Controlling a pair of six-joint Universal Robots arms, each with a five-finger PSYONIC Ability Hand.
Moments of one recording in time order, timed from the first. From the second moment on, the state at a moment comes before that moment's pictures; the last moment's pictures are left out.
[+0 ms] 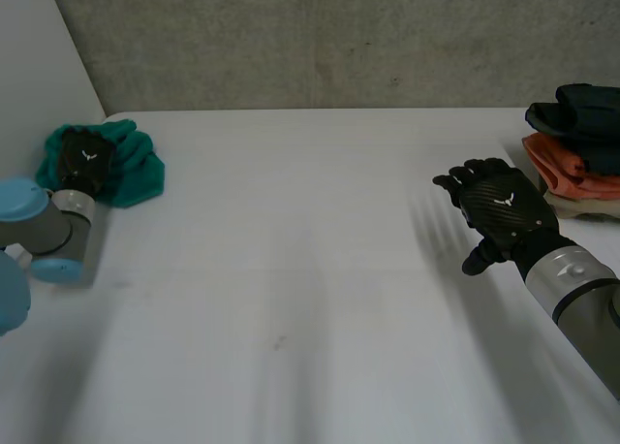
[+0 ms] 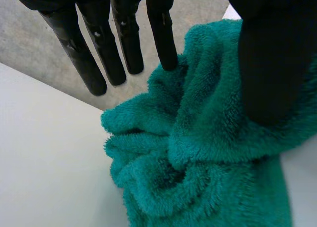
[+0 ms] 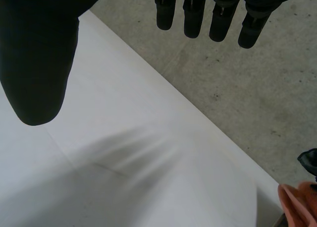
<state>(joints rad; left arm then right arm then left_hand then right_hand) 4.76 -2.87 -0.64 3.67 -1.34 3.92 1.76 -1.38 1.91 -0.39 1.23 2.71 0.67 0.65 0.65 0.64 0.45 0.23 0.21 0.21 0.21 0.05</state>
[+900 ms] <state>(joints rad) 4.68 -2.50 -0.94 3.61 -1.48 3.85 1.76 -1.39 1.94 -0.39 1.26 2.66 0.18 0.21 0.21 0.20 0.05 0.23 0.21 0.21 0.21 0.05</state>
